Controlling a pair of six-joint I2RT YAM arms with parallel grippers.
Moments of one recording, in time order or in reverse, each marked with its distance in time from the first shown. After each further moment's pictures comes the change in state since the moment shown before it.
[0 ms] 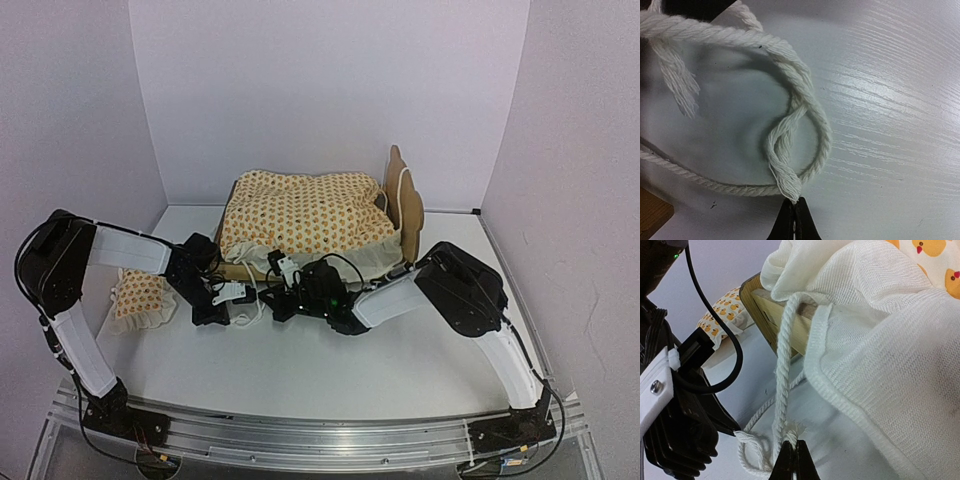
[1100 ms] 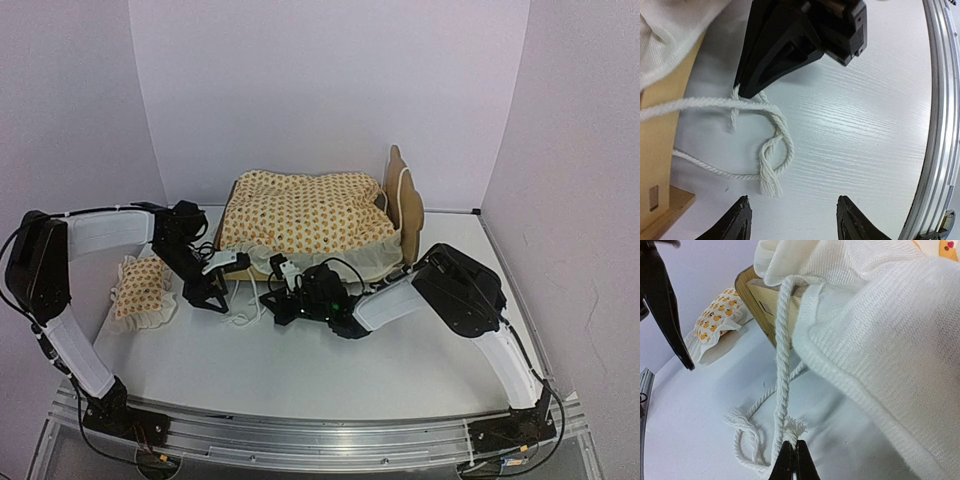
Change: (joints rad) left arm 0.062 -0.073 0.244 -0.372 0.242 0.022; right arm -0.002 0.012 -0.024 0.033 -0.003 0.026
